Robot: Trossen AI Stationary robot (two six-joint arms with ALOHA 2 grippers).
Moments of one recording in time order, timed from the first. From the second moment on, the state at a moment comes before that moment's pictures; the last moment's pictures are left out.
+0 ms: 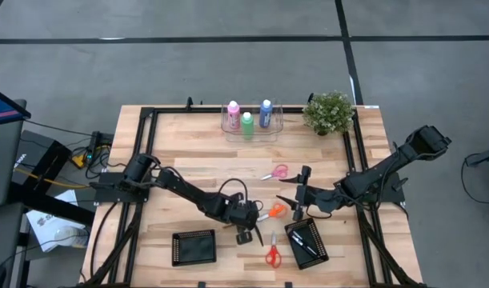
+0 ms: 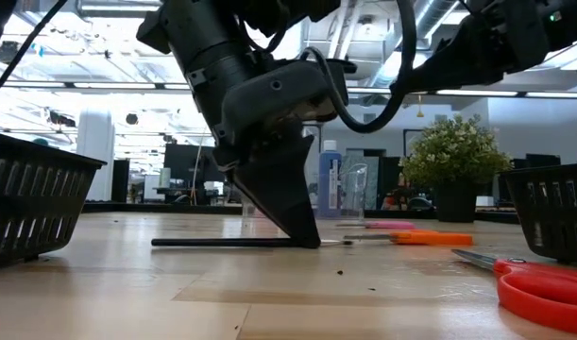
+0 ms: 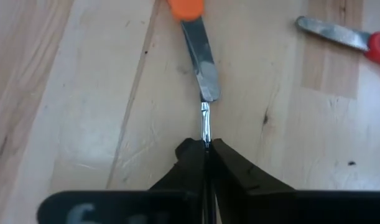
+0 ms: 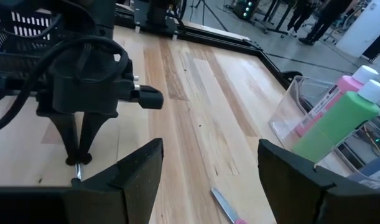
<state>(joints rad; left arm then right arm) -0.32 2.12 1.29 -0.34 -0.18 -0.51 0.50 1.27 0.51 0.30 0.76 0.03</state>
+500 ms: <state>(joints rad) -0.32 2.07 1.28 -0.37 -0.26 -0.38 0.50 1.27 0.51 0.30 0.76 0.03</state>
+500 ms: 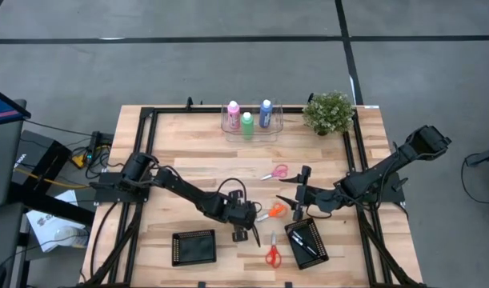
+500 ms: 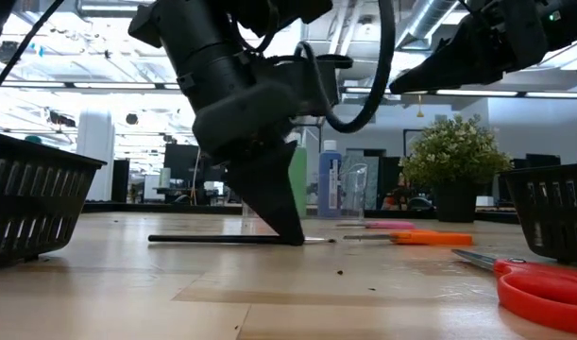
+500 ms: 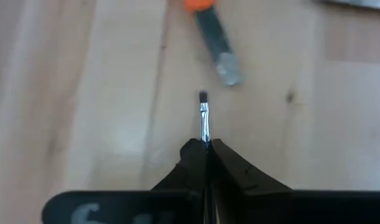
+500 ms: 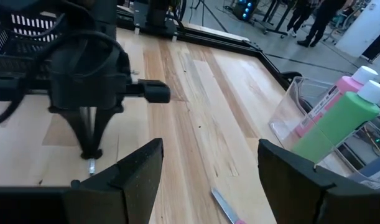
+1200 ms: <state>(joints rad) -0.17 1.85 1.08 -0.44 -0.24 -0.57 0.50 1.27 0.51 0.32 0.76 0.03</state>
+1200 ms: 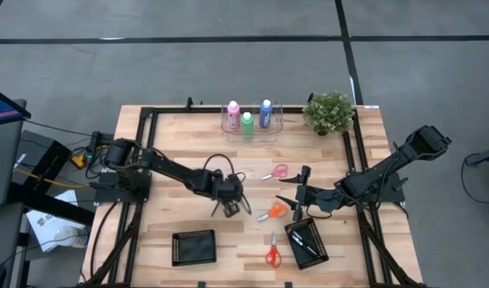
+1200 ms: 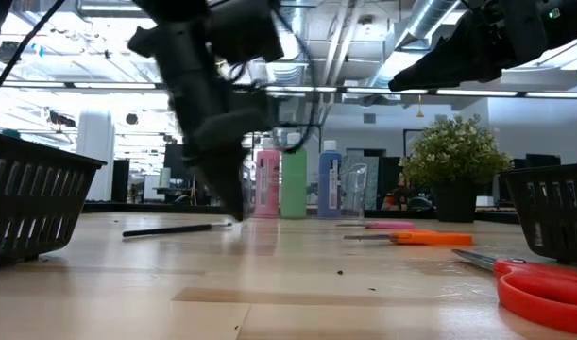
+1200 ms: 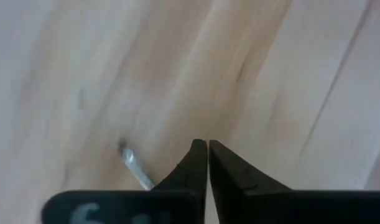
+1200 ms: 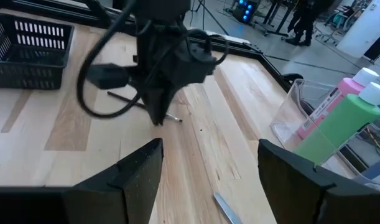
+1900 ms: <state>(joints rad) -0.10 1.66 0.82 -0.45 -0.19 -0.79 0.50 1.27 0.51 0.30 0.76 0.03</state>
